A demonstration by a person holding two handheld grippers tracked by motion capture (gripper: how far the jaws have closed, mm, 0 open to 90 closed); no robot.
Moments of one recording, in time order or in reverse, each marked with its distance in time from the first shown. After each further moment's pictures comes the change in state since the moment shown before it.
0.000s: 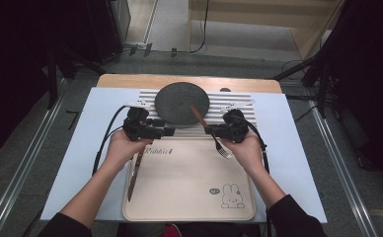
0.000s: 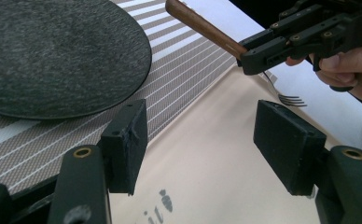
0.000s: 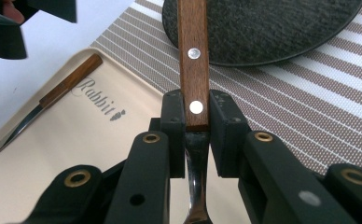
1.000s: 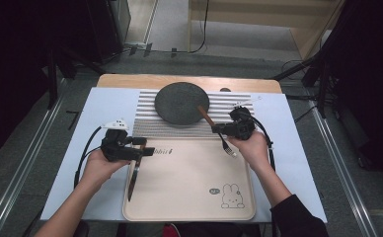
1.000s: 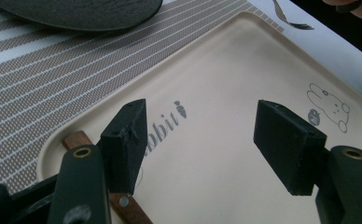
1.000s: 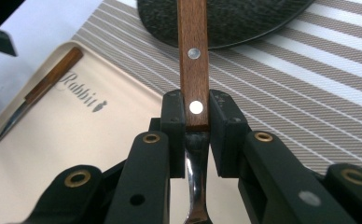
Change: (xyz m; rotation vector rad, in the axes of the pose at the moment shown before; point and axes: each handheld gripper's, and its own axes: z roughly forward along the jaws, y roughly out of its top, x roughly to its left) left arm 0.006 -0.061 -0.043 0.042 0.021 0.028; right arm -0.020 -0.001 -0.007 0.056 -0.010 0.061
